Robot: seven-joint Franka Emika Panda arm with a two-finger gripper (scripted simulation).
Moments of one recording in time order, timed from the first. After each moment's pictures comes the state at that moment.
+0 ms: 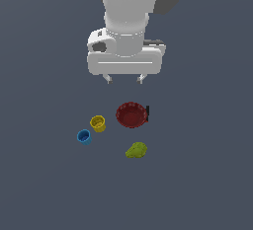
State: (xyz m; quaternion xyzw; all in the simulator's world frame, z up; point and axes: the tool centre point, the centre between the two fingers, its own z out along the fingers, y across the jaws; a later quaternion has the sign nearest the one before) arm -0.009 -0.006 0.330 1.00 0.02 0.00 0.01
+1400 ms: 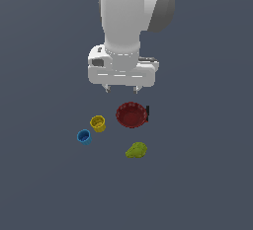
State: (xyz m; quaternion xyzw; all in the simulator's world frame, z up) arm -0.010 -0.016 0.287 1.00 -0.02 -0.01 0.02
